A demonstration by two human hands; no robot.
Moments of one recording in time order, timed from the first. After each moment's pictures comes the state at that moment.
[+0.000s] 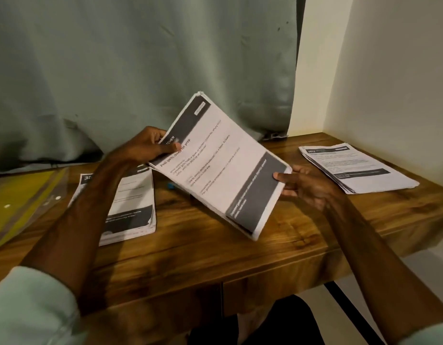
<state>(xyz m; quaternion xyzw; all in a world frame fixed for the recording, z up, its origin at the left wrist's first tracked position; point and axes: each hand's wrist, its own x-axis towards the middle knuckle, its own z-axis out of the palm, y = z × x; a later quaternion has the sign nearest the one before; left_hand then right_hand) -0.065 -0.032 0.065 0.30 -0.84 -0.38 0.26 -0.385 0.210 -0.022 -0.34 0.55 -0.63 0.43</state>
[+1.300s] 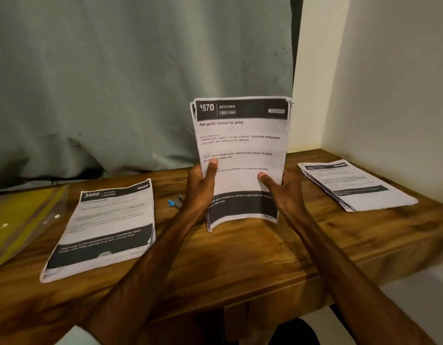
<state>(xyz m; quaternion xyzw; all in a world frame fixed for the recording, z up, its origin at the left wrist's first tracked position) -0.164 0.064 0.005 0.21 -0.64 -0.52 0.52 -0.322 0.174 -0.008 -0.39 0.58 -0.71 0.11</state>
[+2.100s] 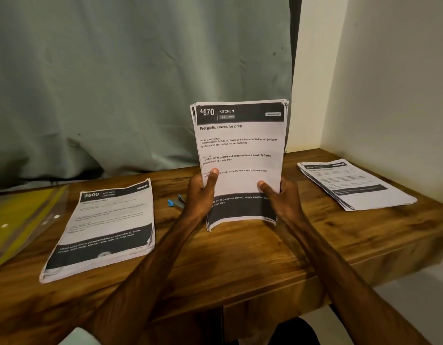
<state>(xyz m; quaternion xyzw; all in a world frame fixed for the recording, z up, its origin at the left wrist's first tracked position) -0.160 0.064 -0.012 0.28 -0.67 -0.49 0.48 -0.324 0.176 -0.030 -0.37 0.60 -0.69 0.15</state>
